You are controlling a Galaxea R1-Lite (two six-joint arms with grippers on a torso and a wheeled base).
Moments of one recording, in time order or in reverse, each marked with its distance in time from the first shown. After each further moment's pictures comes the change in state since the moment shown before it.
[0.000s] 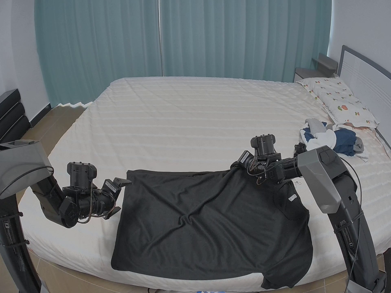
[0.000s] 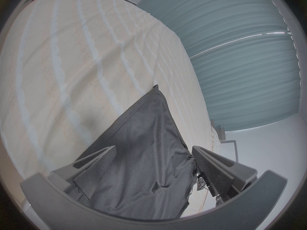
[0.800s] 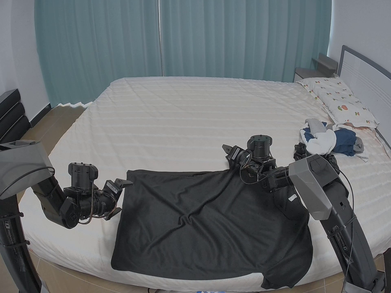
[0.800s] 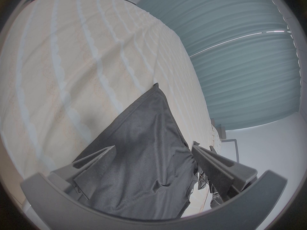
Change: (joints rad) left arm -0.010 0.002 0.002 0.000 0.004 0.004; right arm 0.032 0.075 -0.035 -0.340 0.030 -0.229
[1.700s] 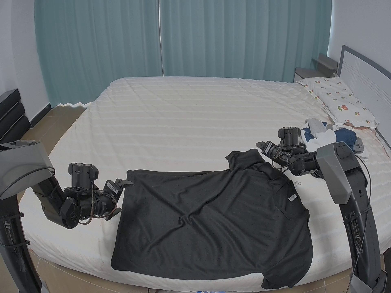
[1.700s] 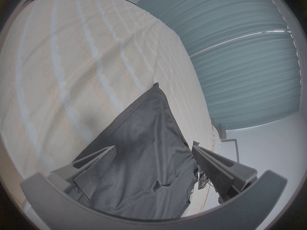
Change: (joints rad) left arm -0.002 0.001 0.000 0.000 0.000 0.000; right arm -0.201 -0.079 0.021 0.242 0.021 -0.006
